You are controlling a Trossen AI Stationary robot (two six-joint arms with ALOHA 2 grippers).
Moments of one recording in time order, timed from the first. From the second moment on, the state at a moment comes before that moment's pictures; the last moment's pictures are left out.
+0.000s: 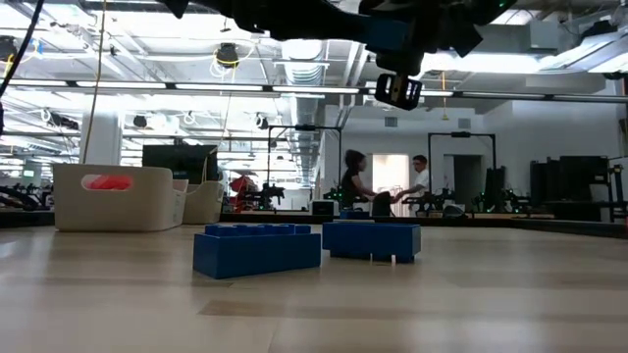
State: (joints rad) left arm -0.13 1.56 1.04 0.25 -0.06 0.54; right arm -0.14 1.49 1.03 -0.12 -0.81 0.58
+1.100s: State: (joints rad) left arm 0.10 1.23 1.03 -0.93 -0.26 -0.42; right arm -0.31 1.34 1.03 -0.34 -0.59 0.47
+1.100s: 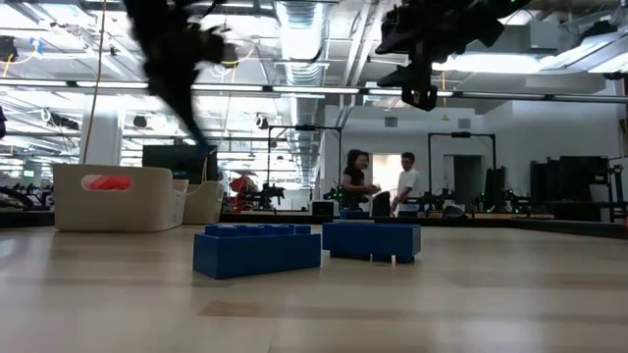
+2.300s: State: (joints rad) left arm 0.13 1.18 0.86 -1.25 -0.04 -0.51; right arm -0.25 1.35 1.03 -0.31 -0.54 0.44
